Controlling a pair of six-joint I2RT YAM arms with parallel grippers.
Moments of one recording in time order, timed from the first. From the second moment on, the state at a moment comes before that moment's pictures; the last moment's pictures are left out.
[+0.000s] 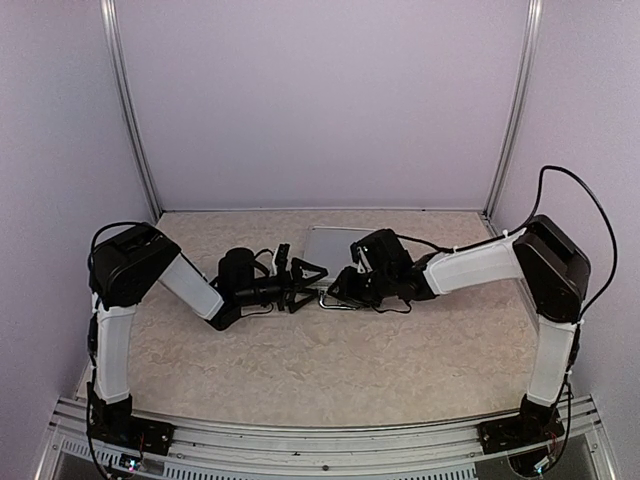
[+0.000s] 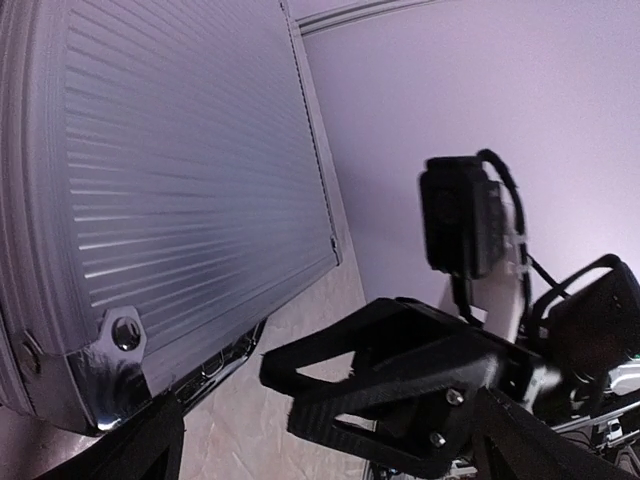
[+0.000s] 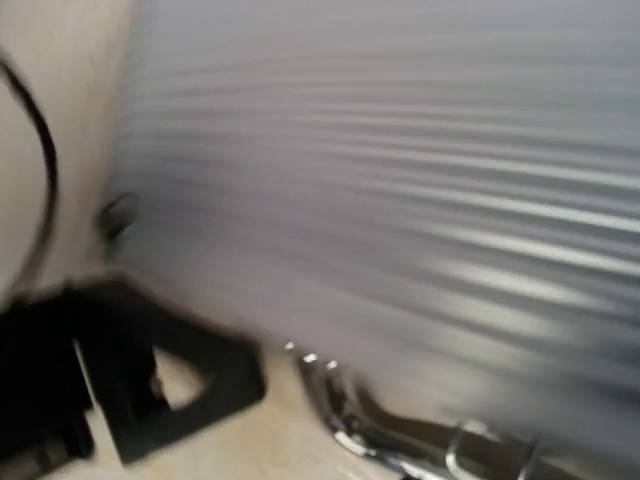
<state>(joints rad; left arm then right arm) -0.64 2.14 0.91 1.08 0.60 -1.16 0.77 1.94 1.12 0.13 -0.17 0.87</state>
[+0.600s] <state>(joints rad) -0.65 2.03 0.90 0.90 0.53 -1.06 0.85 1.77 1.12 -0.25 0.14 0.16</state>
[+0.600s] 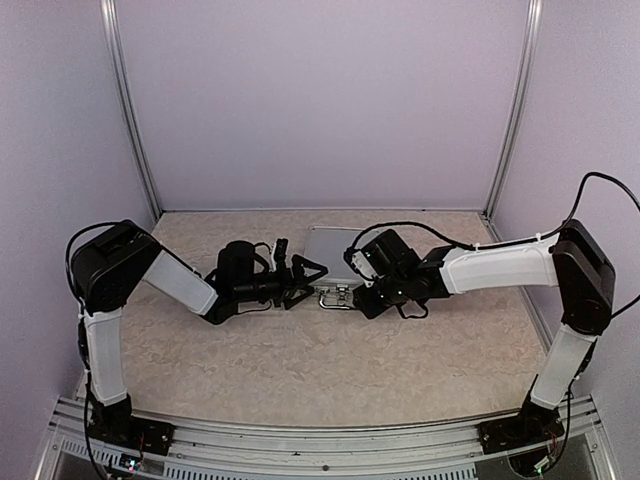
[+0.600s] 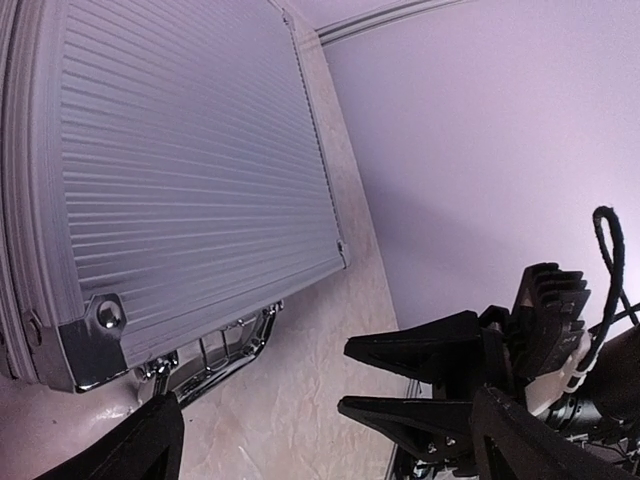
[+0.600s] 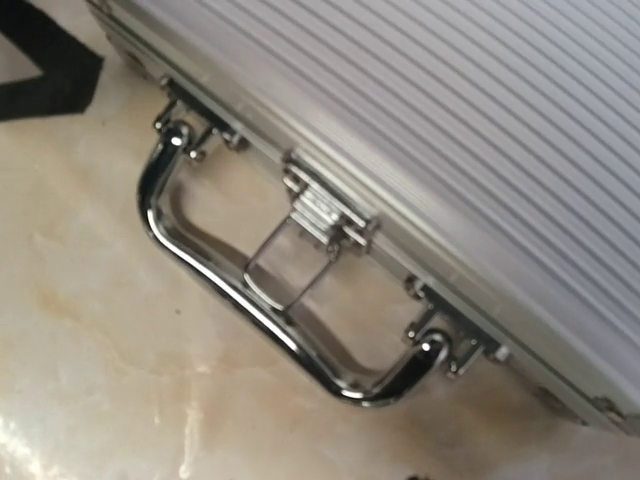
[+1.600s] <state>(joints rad) -0.70 2.06 0.89 0.81 0.37 -1.02 0.85 1.93 1.29 -0.29 0.10 0.22</state>
